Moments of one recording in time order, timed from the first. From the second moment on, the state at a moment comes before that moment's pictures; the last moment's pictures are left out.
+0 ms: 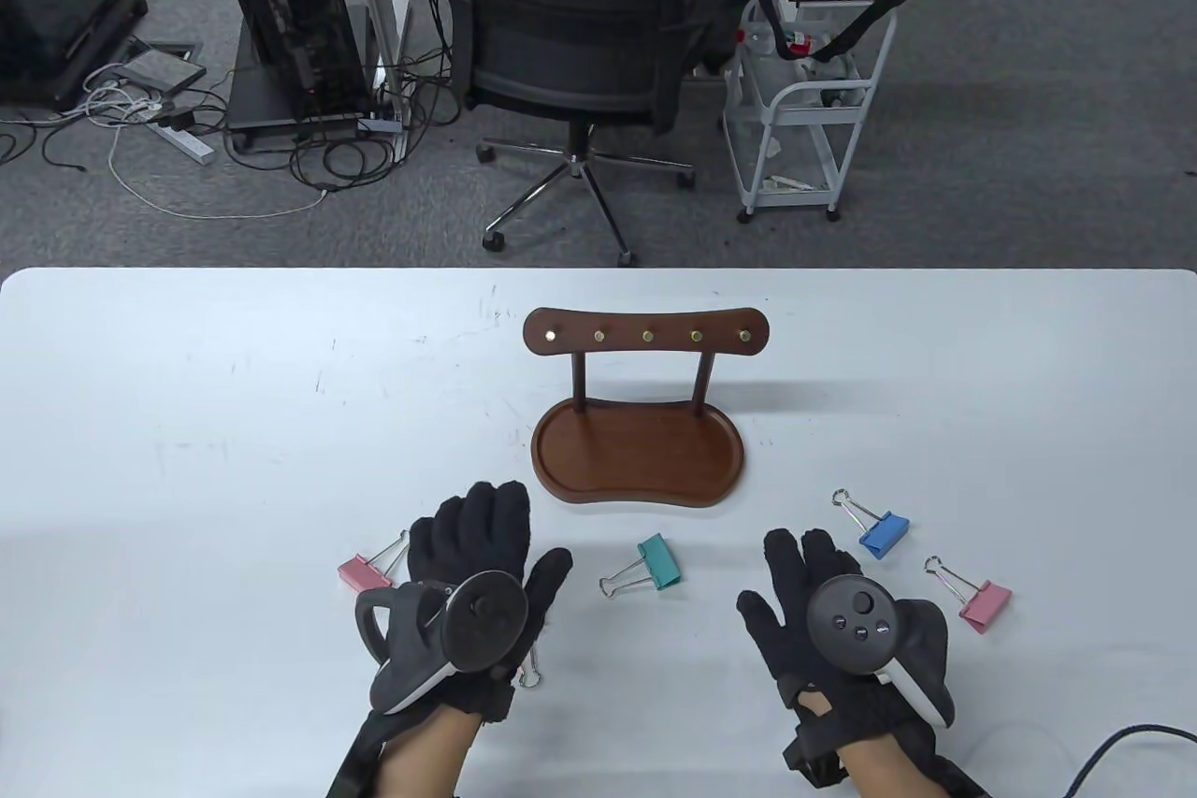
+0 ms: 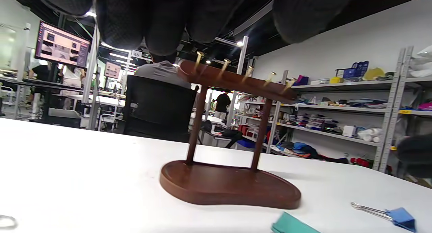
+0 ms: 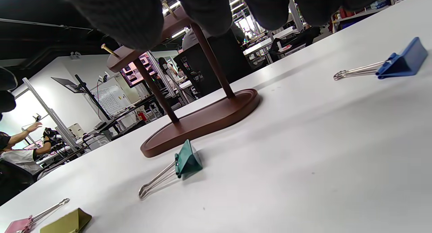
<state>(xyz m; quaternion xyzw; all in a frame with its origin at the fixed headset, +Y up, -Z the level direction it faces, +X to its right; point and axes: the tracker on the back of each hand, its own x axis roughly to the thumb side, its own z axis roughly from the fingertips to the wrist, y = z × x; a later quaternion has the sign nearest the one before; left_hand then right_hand) -0.146 -0.645 -0.236 0.09 -0.11 0.12 0.98 0.189 -0.701 -0.229 0.05 0.03 0.97 0.24</state>
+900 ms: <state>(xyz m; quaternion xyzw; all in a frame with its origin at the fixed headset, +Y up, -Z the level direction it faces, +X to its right) -0.266 -0.718 -0.277 -0.08 0.01 -0.02 1.00 0.189 -0.702 -0.229 0.04 0.04 0.97 0.25</state>
